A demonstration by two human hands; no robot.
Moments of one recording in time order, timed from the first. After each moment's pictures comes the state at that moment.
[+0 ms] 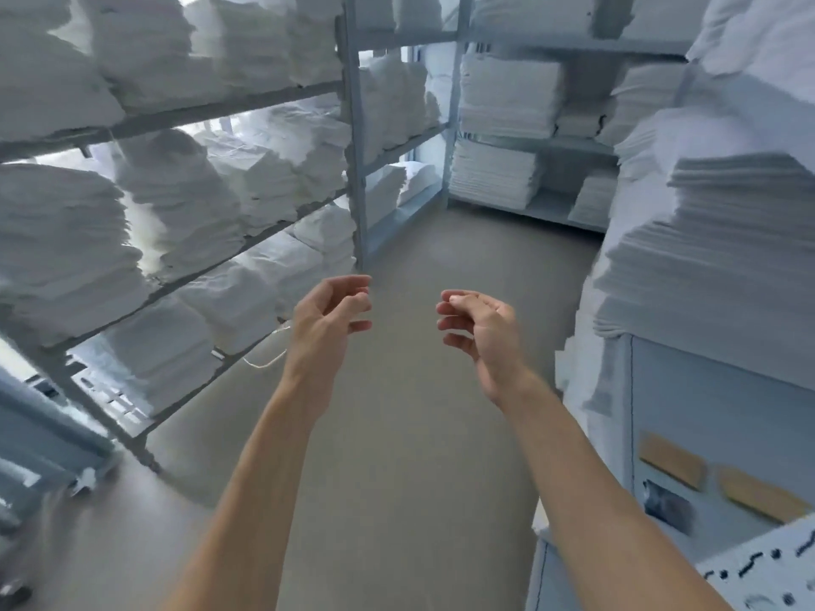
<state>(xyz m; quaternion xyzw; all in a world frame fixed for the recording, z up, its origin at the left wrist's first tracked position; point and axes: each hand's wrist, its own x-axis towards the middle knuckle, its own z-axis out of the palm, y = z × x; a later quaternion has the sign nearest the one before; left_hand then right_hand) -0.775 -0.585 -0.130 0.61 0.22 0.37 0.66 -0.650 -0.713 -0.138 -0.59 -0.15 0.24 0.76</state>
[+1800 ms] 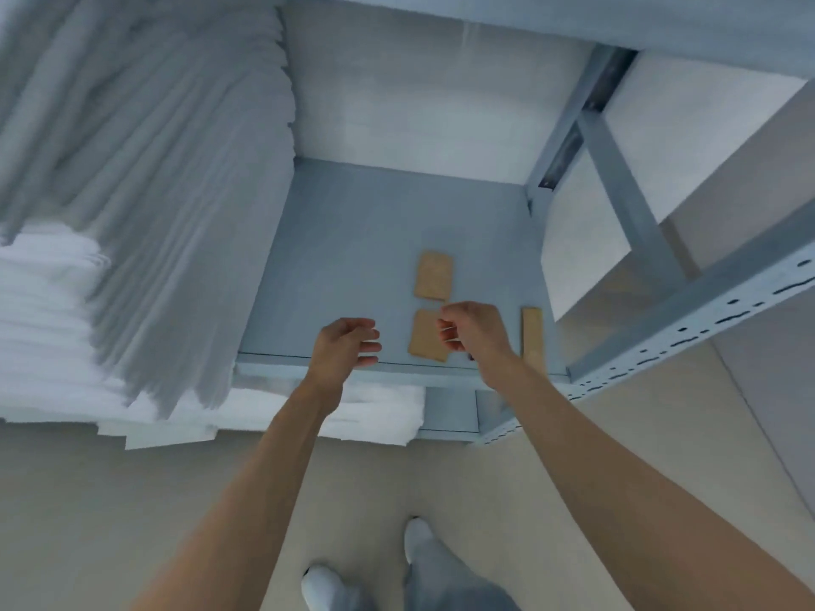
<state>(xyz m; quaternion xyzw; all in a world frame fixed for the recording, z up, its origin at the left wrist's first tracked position) -0.137 -0.771 -0.325 0.64 -0.24 -0.55 0.48 -0.317 -0.842 -0.297 -0.45 0.65 -0.29 0.54</state>
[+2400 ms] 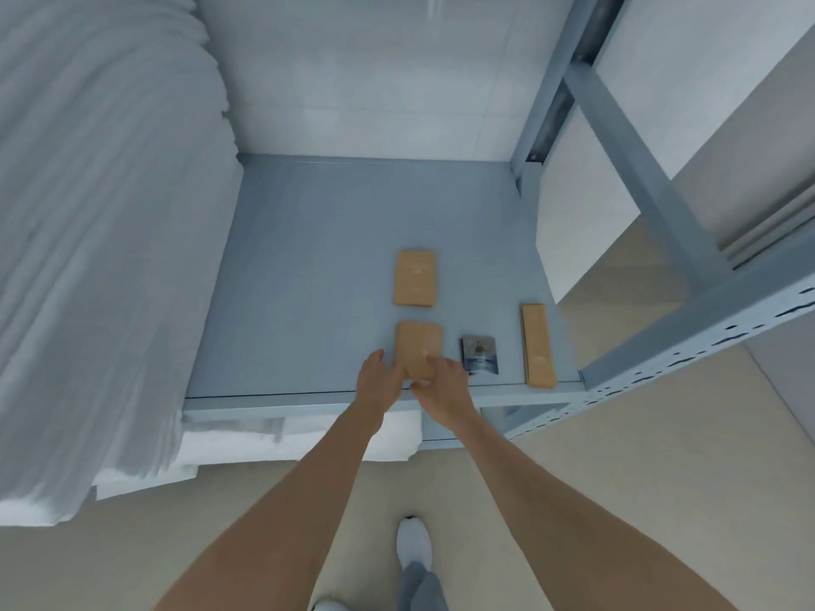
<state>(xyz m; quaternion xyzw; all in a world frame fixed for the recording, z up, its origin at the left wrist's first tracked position) -0.209 -0.861 -0.445 0.73 -0.31 -0.55 0.27 -0.321 -0.864 -0.448 -0.61 0.68 -0.06 0.40</state>
